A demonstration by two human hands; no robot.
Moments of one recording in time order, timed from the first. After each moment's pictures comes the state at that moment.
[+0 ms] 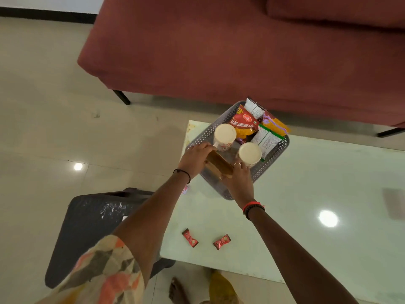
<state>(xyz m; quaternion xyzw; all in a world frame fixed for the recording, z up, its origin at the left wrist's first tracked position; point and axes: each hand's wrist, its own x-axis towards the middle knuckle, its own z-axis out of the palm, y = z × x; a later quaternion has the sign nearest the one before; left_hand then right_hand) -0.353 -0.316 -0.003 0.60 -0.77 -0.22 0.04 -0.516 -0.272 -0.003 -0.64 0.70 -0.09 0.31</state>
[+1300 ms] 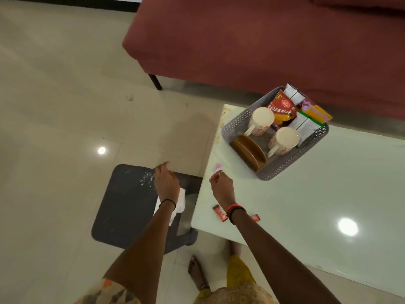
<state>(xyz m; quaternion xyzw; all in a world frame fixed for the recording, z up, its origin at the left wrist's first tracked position) -0.240 -0.129 -0.010 0.88 -0.36 -0.20 0.22 -0.394 -0.165 -0.014 -0.54 0.67 -0.09 0.50</state>
